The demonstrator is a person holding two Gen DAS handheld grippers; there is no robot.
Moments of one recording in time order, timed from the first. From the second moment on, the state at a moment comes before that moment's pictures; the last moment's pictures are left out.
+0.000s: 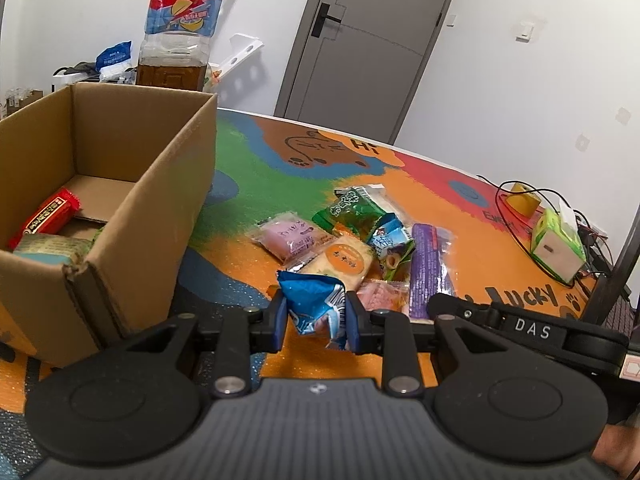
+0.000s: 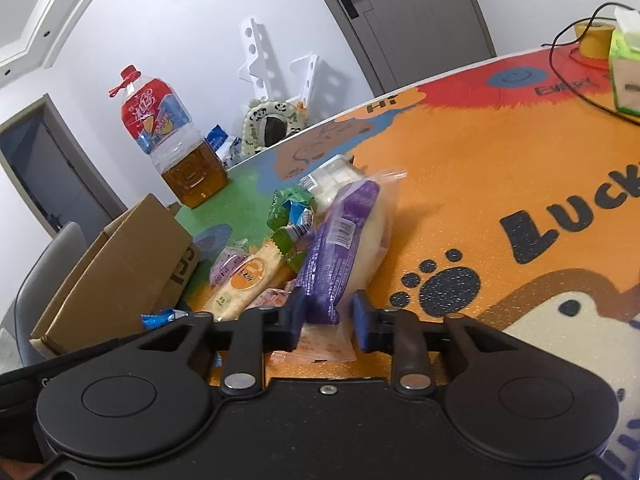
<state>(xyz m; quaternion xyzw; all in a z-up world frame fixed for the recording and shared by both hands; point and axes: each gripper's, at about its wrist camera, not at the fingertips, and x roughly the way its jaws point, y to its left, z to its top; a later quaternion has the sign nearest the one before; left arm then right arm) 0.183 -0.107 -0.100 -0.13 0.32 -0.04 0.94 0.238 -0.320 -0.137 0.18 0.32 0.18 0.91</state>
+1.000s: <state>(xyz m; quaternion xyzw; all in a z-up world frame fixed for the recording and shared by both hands) 0.181 -0.109 -0.097 -0.14 0.31 -0.06 0.94 0.250 -0.342 -0.132 0.20 0.31 0.13 0.92</state>
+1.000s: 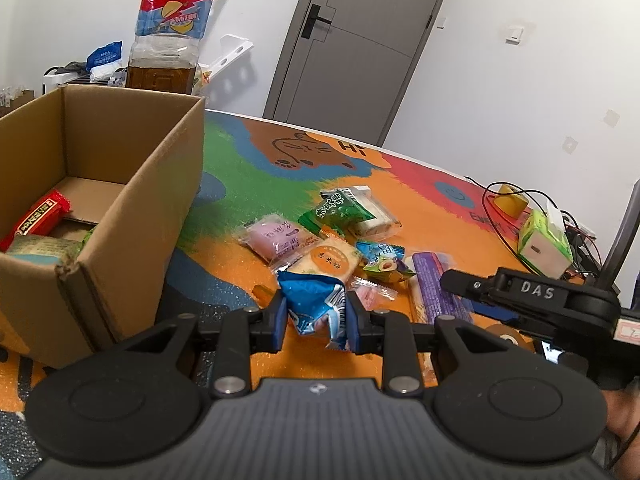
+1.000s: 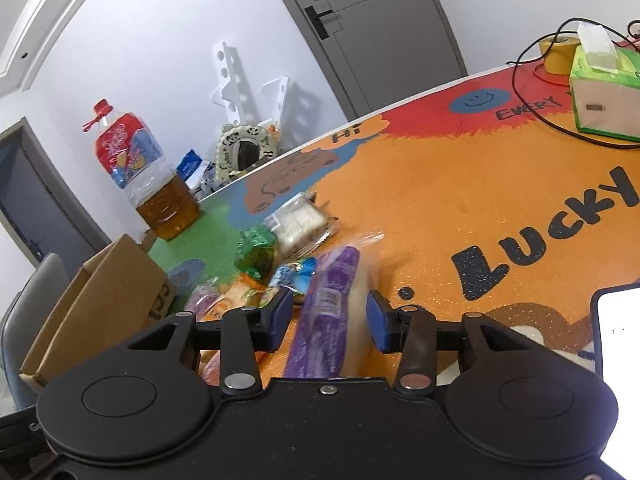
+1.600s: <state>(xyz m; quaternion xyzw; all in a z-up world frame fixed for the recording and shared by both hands) 0.174 -0.108 -0.088 -0.14 0.30 -0.06 0.94 0.239 -0.319 -0.128 0.16 0.31 0.14 0.93</state>
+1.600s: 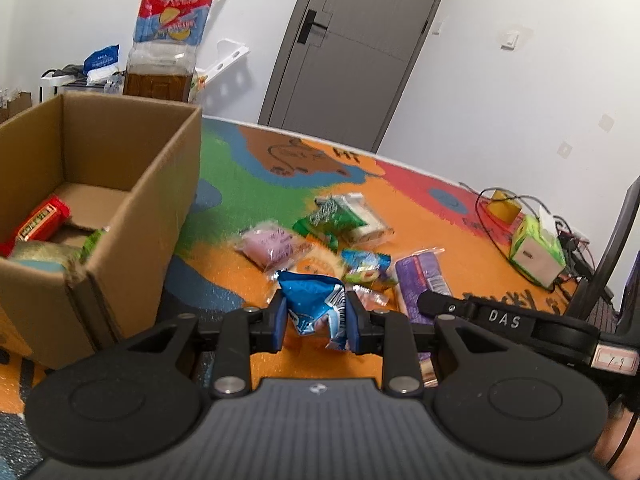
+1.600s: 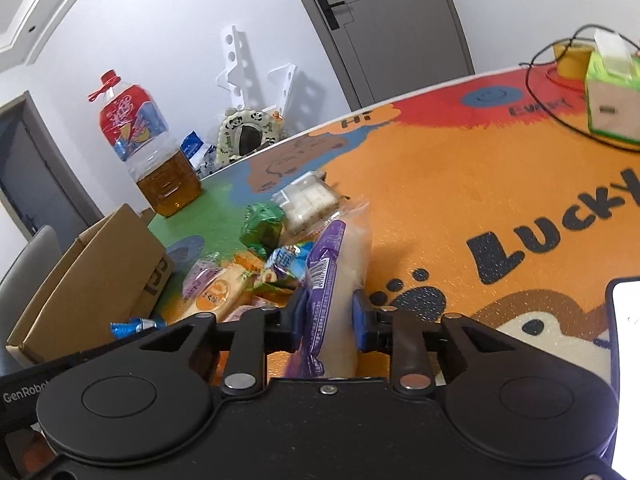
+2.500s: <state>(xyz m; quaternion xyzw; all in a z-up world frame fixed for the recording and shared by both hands) 0.134 -0.053 -0.028 -0.16 0.21 -0.03 0.96 0.202 -0.253 -0.061 0.09 0.23 0.20 0.95</state>
